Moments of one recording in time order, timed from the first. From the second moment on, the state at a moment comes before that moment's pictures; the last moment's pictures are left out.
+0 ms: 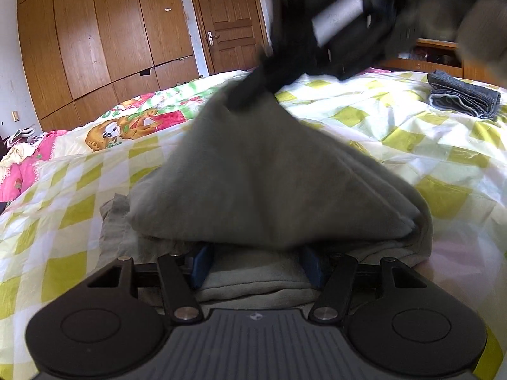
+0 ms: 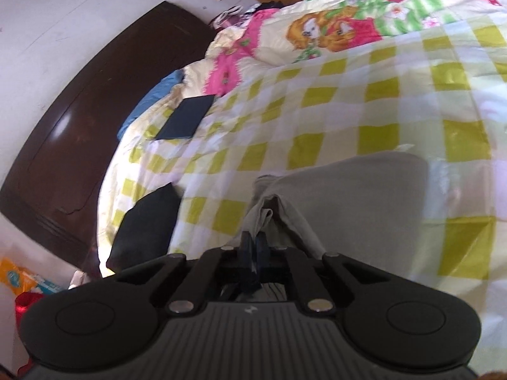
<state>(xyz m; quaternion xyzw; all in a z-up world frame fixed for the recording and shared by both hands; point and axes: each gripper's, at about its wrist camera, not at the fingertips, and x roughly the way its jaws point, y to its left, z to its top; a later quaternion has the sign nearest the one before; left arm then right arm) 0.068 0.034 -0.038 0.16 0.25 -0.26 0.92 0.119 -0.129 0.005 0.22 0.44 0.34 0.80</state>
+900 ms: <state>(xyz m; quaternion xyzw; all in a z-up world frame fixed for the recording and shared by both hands) 0.016 0.147 -0.001 -0.10 0.35 -0.22 0.90 0.211 -0.036 0.000 -0.01 0.50 0.28 0.82</state>
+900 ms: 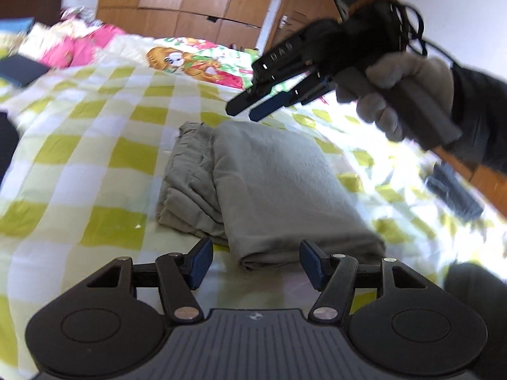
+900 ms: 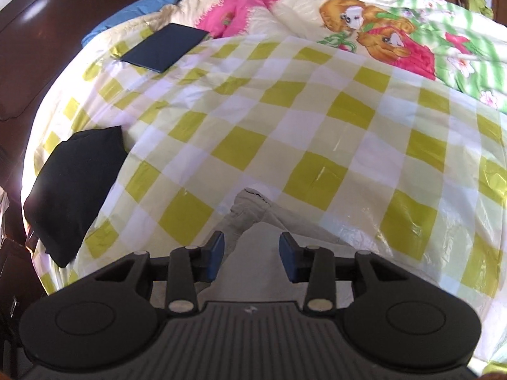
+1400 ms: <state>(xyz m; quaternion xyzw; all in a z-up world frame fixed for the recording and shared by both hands) 0.045 0.119 -0.017 -0.11 0.40 -0.17 0.90 0.218 -0.015 -0.023 -0.13 0.51 0.32 0.79</state>
